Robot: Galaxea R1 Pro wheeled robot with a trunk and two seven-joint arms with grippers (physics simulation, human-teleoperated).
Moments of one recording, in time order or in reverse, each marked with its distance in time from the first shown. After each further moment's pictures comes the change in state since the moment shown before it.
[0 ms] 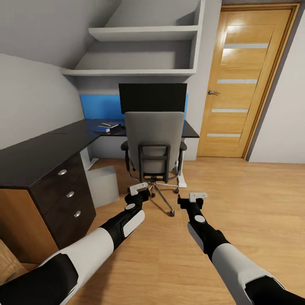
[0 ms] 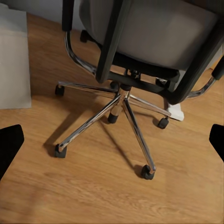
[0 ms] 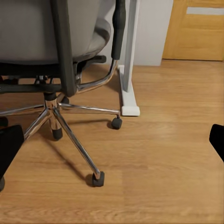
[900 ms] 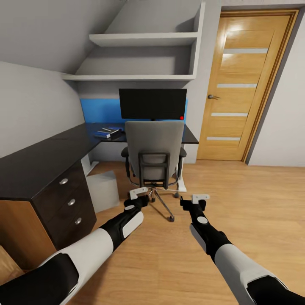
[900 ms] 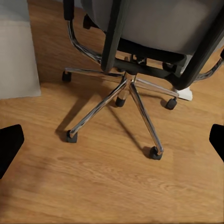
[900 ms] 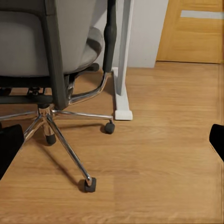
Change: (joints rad) left arm 0.000 0.000 -0.001 0.044 0.008 0.107 -0.008; right arm 0.000 -0.019 0.000 0.024 -0.001 -0.002 0.001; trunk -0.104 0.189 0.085
